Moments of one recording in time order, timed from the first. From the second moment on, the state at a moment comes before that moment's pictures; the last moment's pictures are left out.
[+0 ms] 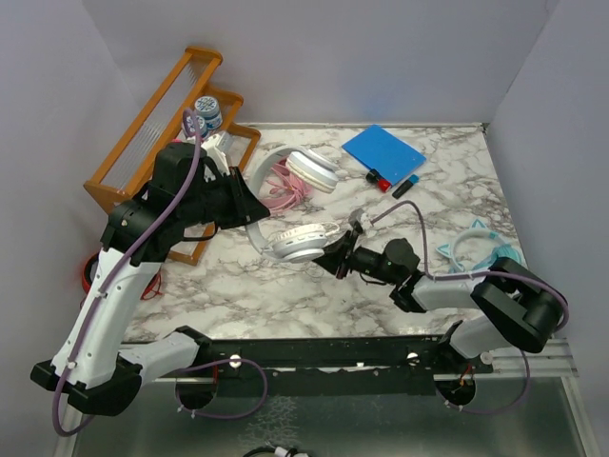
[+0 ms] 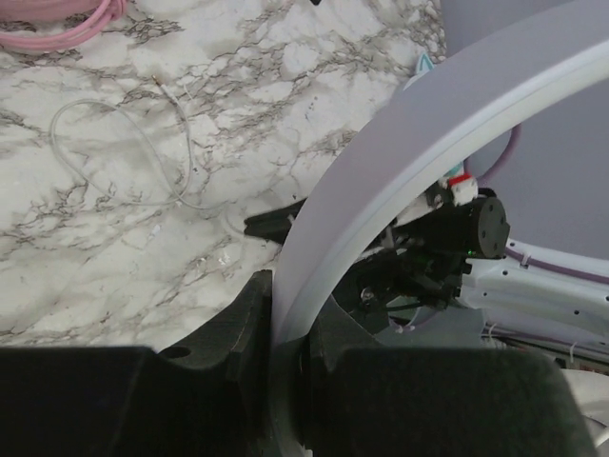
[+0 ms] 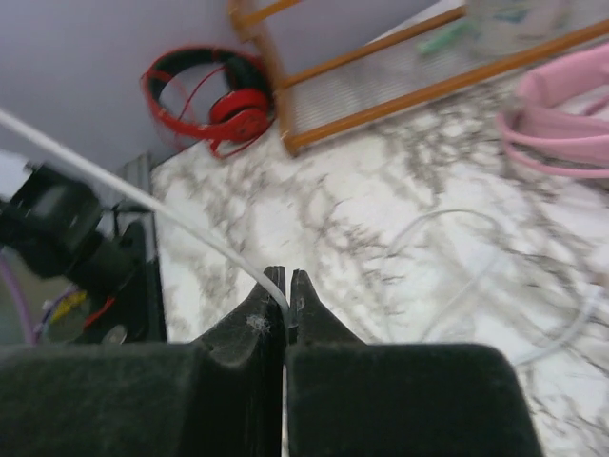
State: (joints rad) left arm -0.48 1.09 1.57 -1.05 0.28 -0.64; right arm 0.85 1.45 0.37 1.14 -0.39 0.32
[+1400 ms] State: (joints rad) left arm -0.69 1.14 1.25 -0.95 0.06 -0.33; right arm 0.42 1.47 0.98 0.52 -0.68 0.42
